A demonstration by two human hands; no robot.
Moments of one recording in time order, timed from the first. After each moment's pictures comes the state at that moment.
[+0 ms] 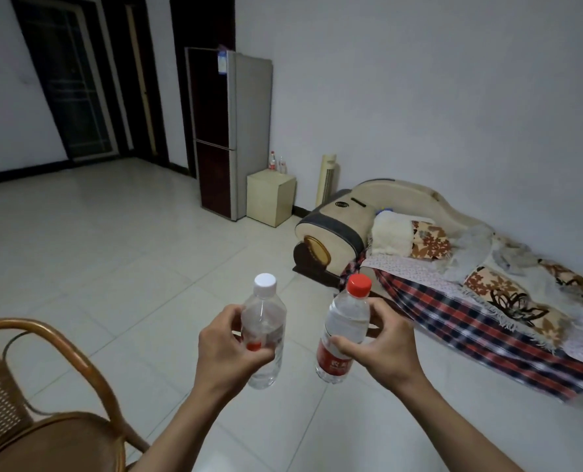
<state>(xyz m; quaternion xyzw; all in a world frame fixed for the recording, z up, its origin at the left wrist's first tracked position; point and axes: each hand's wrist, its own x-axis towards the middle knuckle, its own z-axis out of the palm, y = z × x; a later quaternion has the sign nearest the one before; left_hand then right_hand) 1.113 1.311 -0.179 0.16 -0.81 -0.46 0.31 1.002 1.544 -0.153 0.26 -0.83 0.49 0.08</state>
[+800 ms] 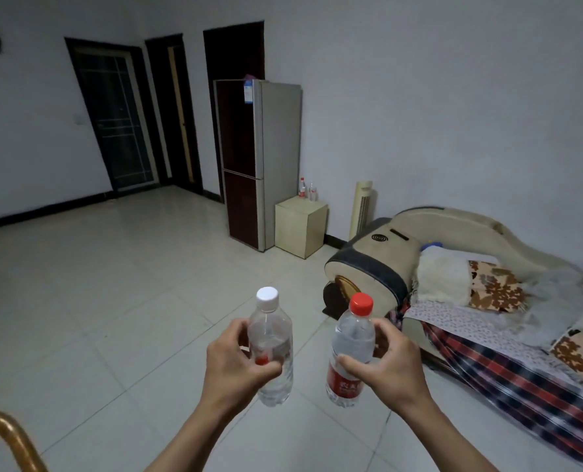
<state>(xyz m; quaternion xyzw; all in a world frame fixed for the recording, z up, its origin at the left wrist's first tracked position) 0.860 1.220 -0.163 0.20 -0.81 -0.45 0.33 0.729 1.442 -0.158 0.29 -0.81 0.51 0.05</state>
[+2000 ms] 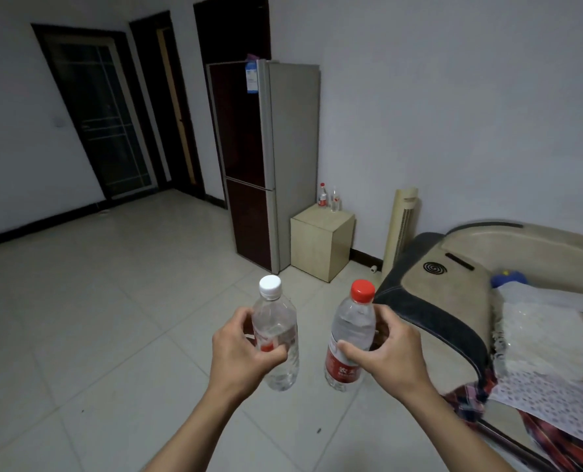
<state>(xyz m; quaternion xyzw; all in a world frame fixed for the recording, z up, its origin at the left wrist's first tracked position) 0.444 0.871 -0.167 0.21 -0.83 -0.42 0.31 0.318 1.085 -0.167 0.28 -0.80 0.53 0.01</state>
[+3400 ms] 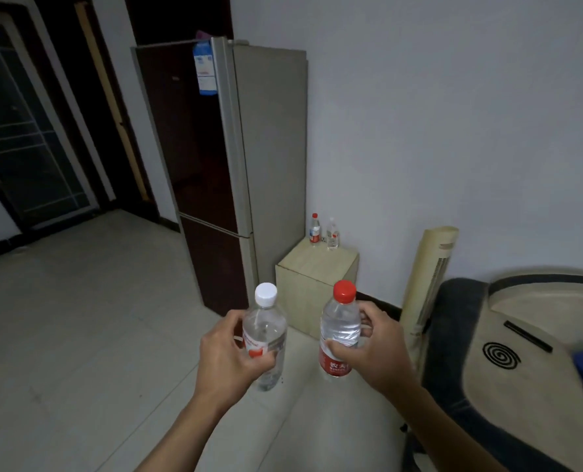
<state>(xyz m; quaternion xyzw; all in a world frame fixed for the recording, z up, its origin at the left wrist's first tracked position) -0.093 0.481 -0.179 0.15 -0.86 -0.40 0.27 -0.209 0.702 -0.185 0.25 -0.83 0.50 0.03</state>
